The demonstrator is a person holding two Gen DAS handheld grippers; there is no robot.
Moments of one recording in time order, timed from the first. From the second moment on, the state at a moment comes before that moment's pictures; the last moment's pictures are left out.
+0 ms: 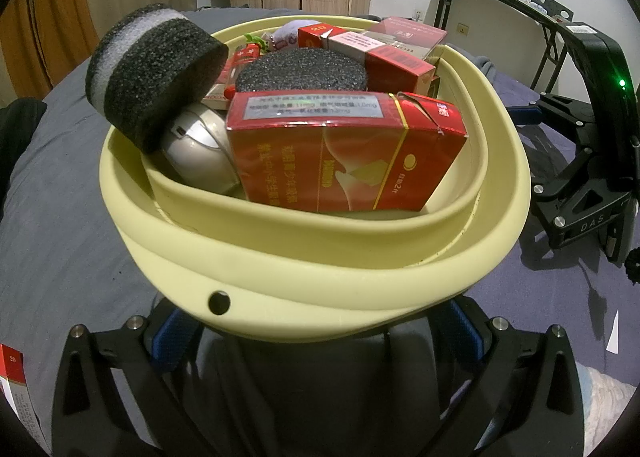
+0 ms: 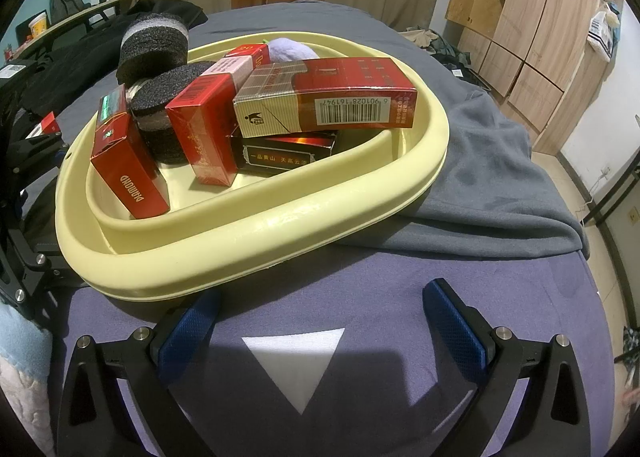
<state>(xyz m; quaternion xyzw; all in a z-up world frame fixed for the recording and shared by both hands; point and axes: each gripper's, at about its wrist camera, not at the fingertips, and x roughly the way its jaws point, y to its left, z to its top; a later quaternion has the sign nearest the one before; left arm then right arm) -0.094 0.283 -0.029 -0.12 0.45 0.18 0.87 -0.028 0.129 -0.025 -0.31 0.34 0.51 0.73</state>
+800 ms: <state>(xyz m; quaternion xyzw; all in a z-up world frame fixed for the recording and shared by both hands) -0.095 0.283 -0.029 -0.12 0.45 0.18 0.87 -0.025 0.129 -0.026 -0.31 0.34 0.51 0.73</state>
